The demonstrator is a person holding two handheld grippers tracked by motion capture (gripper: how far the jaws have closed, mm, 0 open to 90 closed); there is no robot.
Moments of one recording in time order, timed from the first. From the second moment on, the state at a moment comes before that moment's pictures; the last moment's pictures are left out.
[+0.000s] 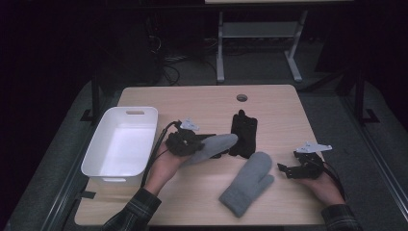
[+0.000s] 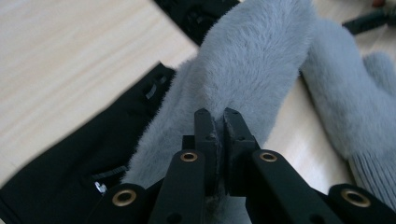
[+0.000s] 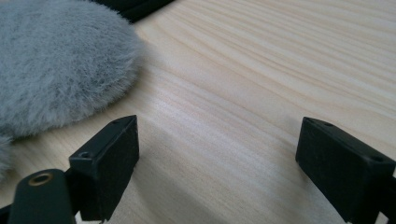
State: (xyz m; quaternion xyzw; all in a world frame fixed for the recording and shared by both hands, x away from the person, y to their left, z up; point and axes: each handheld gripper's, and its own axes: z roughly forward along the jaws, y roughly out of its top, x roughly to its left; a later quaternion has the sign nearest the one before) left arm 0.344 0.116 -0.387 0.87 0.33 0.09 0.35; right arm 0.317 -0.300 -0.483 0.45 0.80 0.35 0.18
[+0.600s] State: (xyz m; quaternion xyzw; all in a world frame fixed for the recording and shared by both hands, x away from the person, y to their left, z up) left arm 0.309 0.110 -0.418 0.88 0.31 0.05 0.35; right arm 0.317 -0.300 -0.483 0.45 0.80 0.35 0.18
